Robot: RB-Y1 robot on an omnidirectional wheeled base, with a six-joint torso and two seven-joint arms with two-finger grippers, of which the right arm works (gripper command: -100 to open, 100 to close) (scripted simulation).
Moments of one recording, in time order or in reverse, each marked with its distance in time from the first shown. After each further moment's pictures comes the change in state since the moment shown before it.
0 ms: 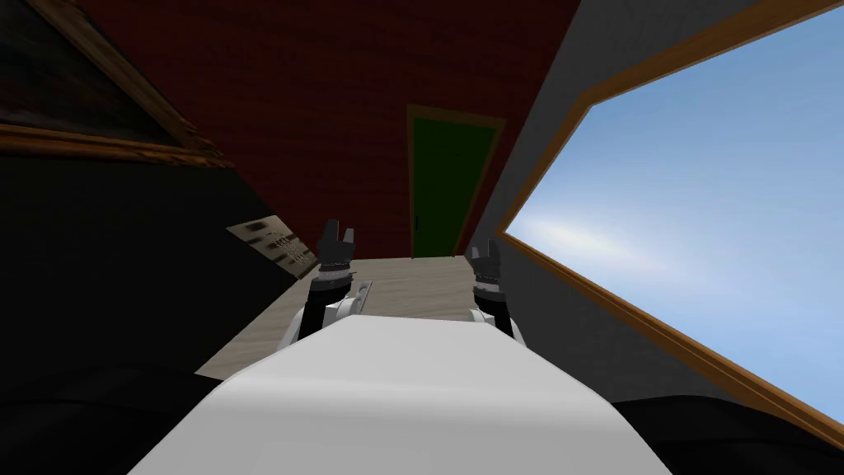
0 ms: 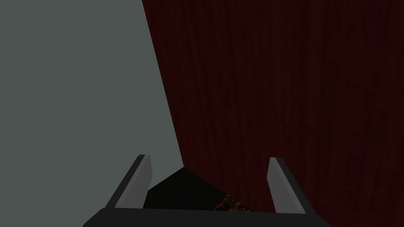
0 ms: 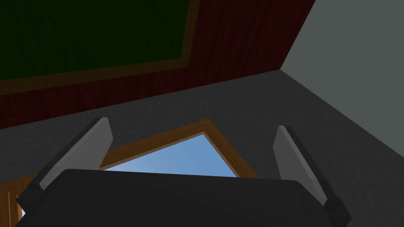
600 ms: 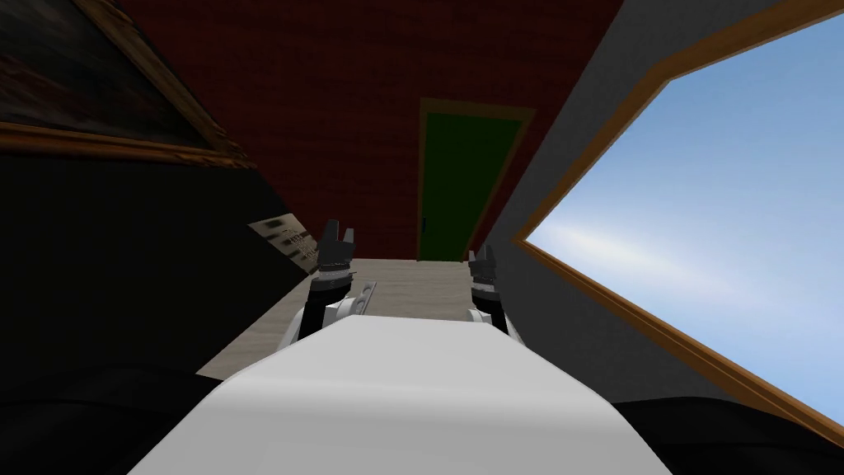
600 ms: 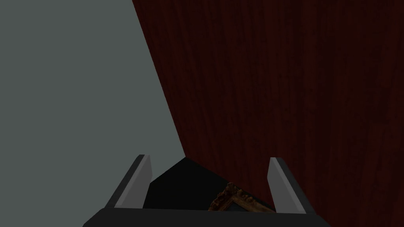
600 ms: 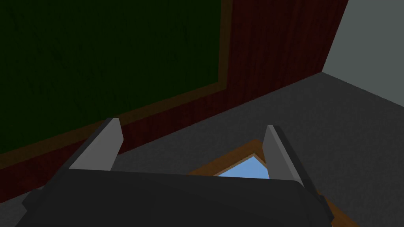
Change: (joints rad) arm -0.037 -0.029 -0.010 0.121 -0.088 -0.035 -0.097
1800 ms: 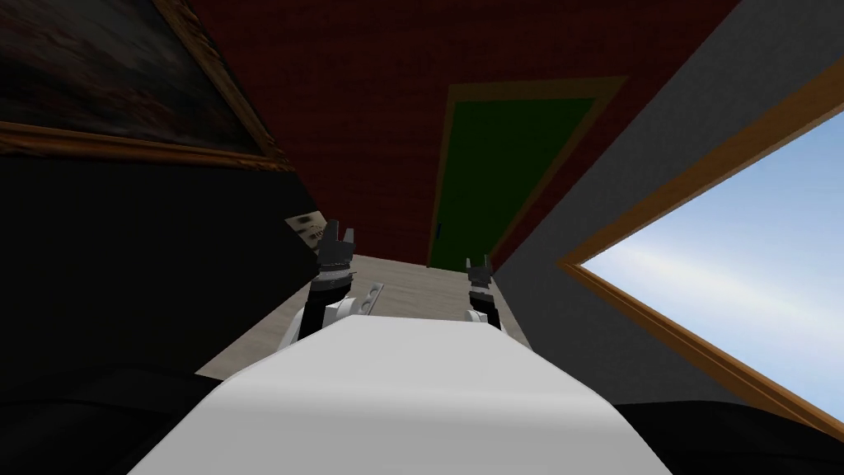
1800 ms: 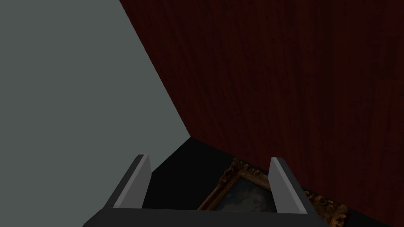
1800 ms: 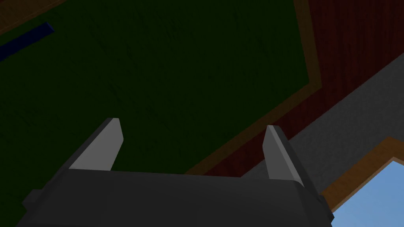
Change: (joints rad) arm -0.071 -0.039 -0.024 0.259 -0.189 -0.084 -0.212
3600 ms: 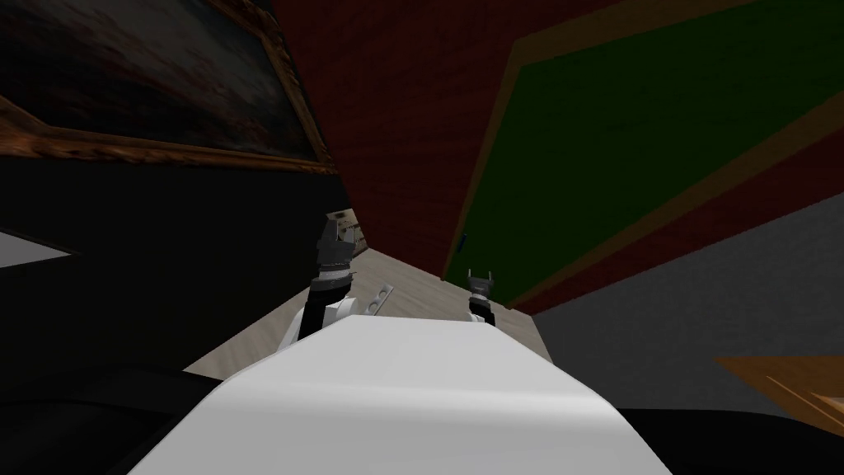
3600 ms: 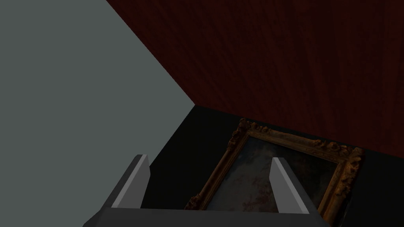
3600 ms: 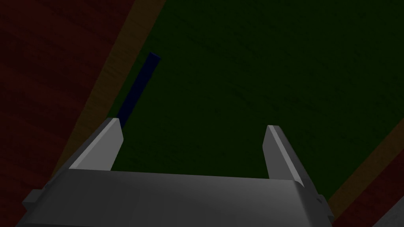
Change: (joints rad) arm -0.117 -0.026 -0.035 0.408 -0.296 -0.129 -0.329
